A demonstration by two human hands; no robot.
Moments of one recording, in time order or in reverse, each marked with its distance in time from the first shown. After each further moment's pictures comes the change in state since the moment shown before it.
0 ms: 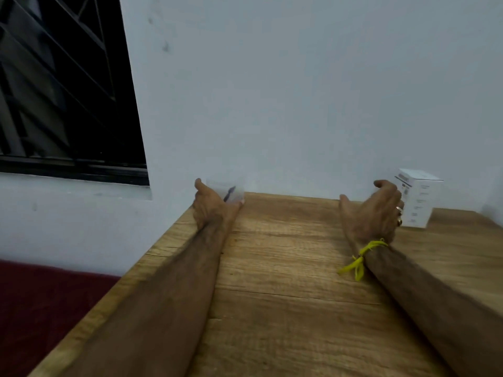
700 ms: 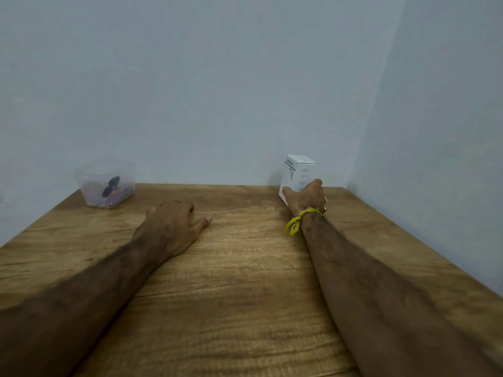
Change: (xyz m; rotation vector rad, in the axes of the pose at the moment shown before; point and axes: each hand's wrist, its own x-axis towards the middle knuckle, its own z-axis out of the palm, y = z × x) left_hand -0.107 0.049 0.034 0.571 -0.512 0.692; right_hand 0.074 0.086 -0.034 -0.095 -0.224 0.415
